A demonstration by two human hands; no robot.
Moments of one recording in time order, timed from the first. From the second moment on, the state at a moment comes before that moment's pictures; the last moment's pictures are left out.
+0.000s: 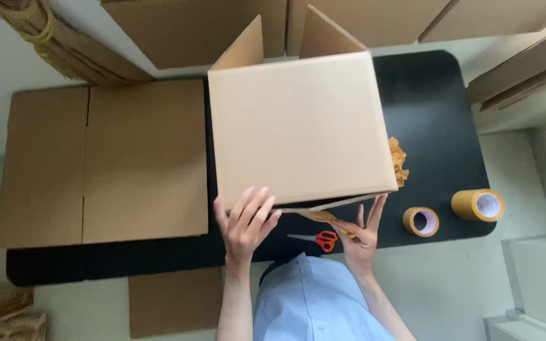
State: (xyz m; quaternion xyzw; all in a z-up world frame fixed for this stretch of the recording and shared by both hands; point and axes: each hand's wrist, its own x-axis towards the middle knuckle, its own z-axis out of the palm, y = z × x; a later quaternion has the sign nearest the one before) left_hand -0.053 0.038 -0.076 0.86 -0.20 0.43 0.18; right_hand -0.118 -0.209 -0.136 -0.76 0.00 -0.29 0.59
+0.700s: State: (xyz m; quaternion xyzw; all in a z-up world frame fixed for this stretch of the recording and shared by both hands) left_hand -0.045 0.043 -0.109 0.79 0.18 0.33 0.49; right_hand -0.048 -0.215 -0.006 -0.78 0.01 -0.26 0.57
